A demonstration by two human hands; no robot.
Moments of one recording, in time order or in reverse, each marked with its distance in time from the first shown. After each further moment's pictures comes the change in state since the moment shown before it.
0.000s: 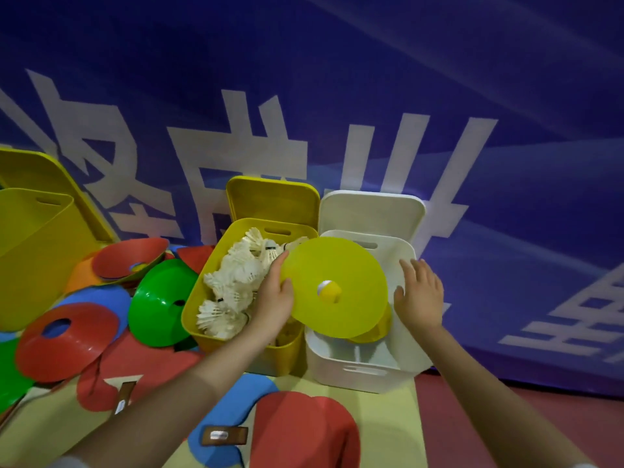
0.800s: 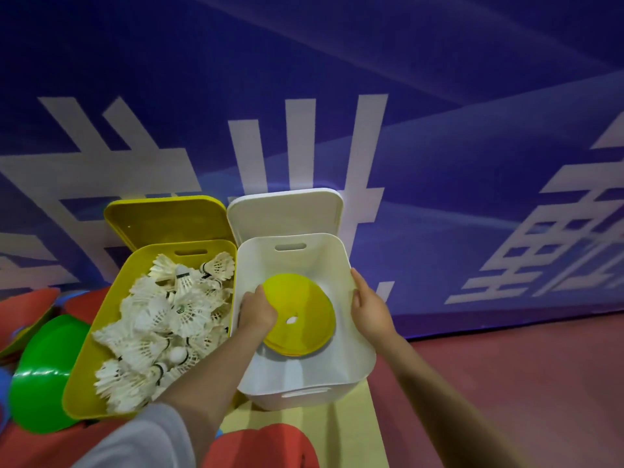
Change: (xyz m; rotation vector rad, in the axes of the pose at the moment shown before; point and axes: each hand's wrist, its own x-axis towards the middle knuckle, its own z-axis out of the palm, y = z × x) left_hand 0.086 -0.060 0.141 0.815 -0.303 -0.190; right_hand -0.009 0.051 0.008 0.505 -0.164 0.214
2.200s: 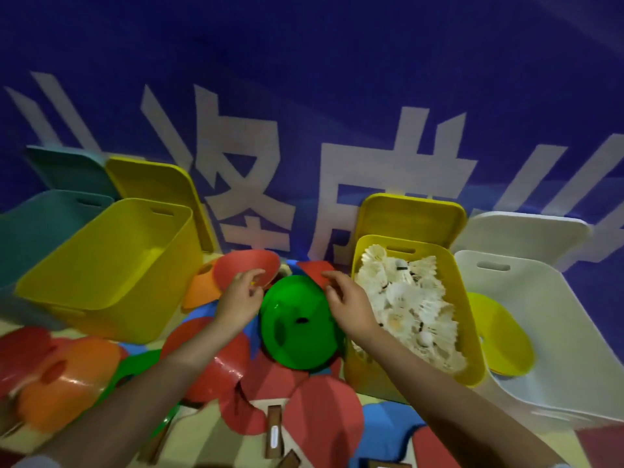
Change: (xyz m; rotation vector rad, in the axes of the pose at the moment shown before) left_hand -0.059 -0.409 -0.251 -0.305 0.424 0.145; right_hand -0.086 -0.351 0.293 0.233 -0.139 -0.458
